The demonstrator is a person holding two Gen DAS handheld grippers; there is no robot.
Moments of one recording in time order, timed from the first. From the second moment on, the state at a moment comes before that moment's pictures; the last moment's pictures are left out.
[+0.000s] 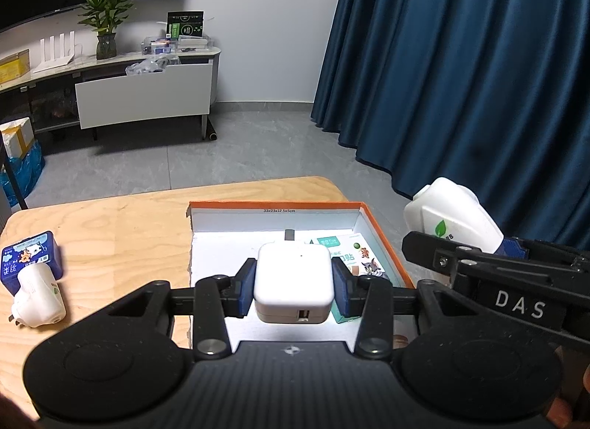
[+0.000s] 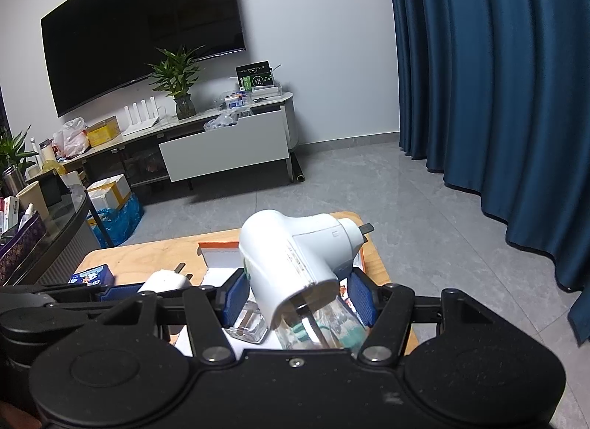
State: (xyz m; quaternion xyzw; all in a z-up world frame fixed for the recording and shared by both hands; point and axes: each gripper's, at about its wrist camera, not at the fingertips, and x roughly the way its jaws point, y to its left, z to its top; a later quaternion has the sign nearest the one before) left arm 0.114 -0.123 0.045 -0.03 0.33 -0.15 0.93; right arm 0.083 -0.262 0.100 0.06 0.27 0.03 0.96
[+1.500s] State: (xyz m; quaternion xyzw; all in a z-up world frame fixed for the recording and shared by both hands) left arm 0.113 -0.121 0.043 -0.03 0.32 -0.15 0.93; right arm 0.081 -0.261 0.104 0.06 0.27 0.03 0.96
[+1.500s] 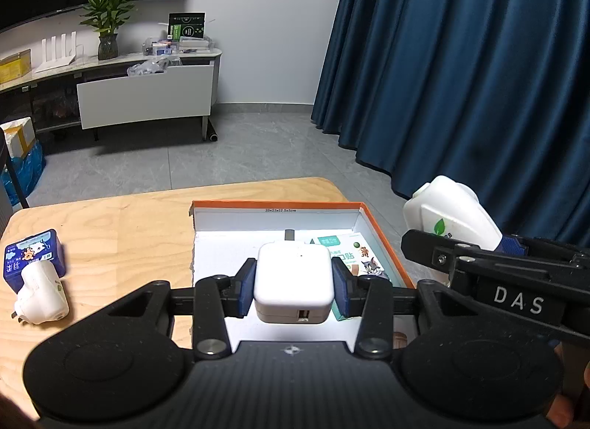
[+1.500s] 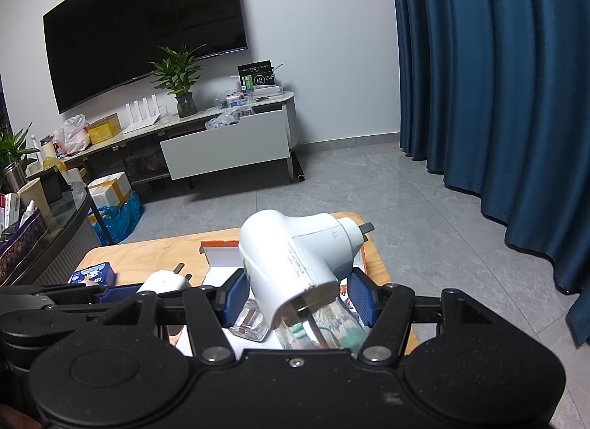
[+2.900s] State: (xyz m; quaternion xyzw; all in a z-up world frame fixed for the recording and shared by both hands) left arm 0.115 -0.113 0.031 -0.04 0.34 -0.15 0.93; right arm 0.087 -0.266 0.081 0.07 0.30 0.03 0.95
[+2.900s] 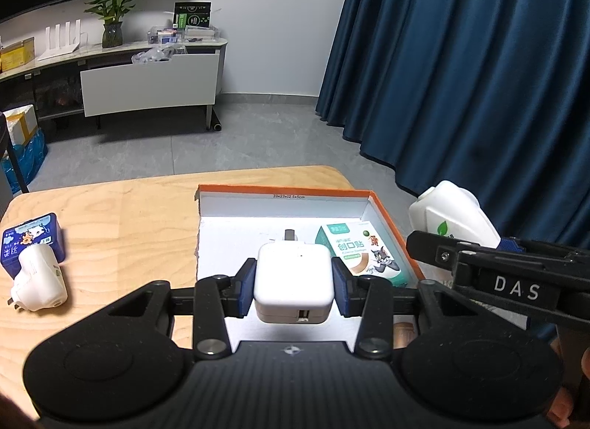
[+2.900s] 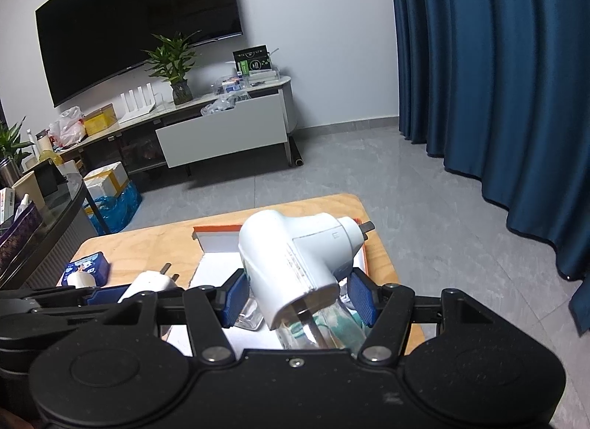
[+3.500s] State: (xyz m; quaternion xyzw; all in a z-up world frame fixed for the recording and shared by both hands) left arm 0.119 -0.120 0.022 -0.04 0.35 -0.16 0.92; right arm 0.112 -0.273 0.077 0.08 0.33 0.03 0.94
